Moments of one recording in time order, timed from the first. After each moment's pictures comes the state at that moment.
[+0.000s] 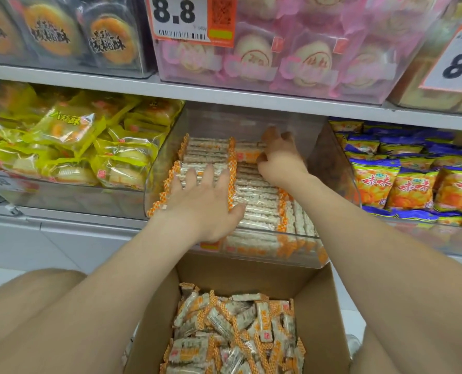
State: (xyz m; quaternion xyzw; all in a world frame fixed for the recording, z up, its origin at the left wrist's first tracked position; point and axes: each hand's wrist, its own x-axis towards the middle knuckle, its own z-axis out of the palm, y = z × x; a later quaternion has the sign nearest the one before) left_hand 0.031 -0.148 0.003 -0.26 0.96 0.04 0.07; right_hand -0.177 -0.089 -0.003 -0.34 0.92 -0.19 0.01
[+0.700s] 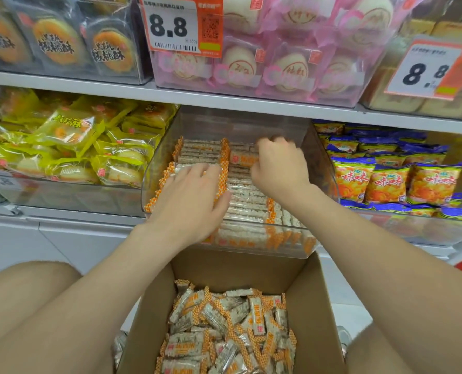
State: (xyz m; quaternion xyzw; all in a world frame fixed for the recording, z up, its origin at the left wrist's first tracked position) left_hand 0.058 -0.138 0.009 -0.20 0.97 0.06 -0.15; right_hand -0.121 -0.042 0.027 -0.41 0.89 -0.08 -0.18
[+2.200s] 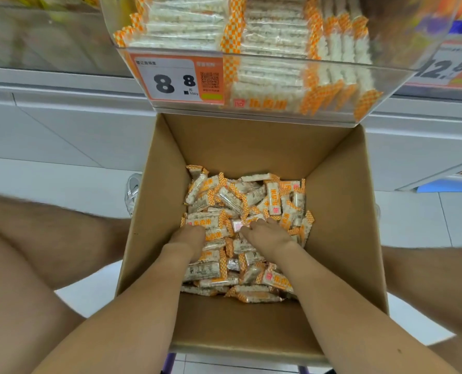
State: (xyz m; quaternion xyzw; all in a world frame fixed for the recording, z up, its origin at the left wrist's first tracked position) left_hand 0.190 -0.076 -0.323 -0.29 0.84 0.20 0.42; right_hand 0.041 0.092 -0.318 -0.59 0.73 0.21 0.29
